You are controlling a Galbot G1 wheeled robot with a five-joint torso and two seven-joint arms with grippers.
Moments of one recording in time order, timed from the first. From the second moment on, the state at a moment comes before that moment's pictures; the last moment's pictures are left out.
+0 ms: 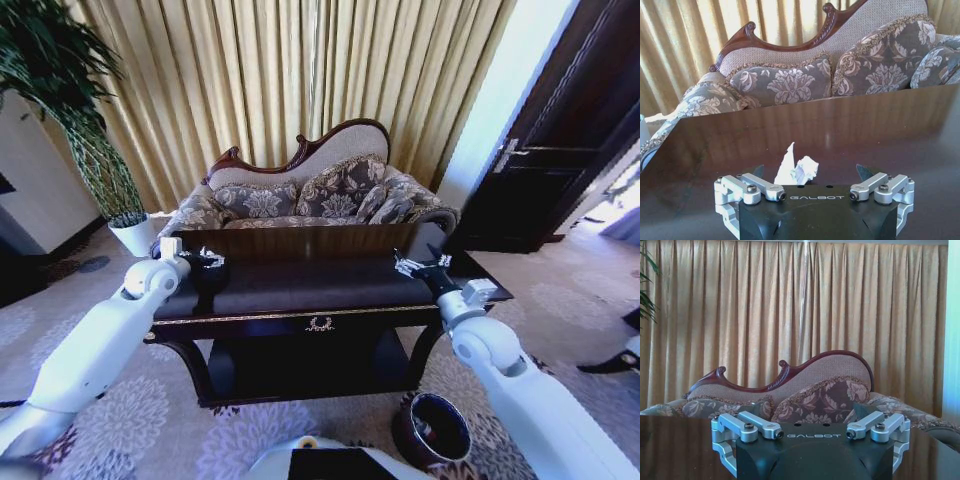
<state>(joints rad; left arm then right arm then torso) 0.69 -0.73 -0.22 -1.67 -0.94 0.69 -0.21 -1.29 0.86 0.57 2.13 0.69 -0.20 0.21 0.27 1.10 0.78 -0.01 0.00</state>
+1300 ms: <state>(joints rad) 0.73 -0.71 -0.27 -1.69 -0.95 0.67 -0.19 -1.29 0.86 0.59 2.12 0.68 -0.19 0.21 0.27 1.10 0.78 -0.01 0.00</state>
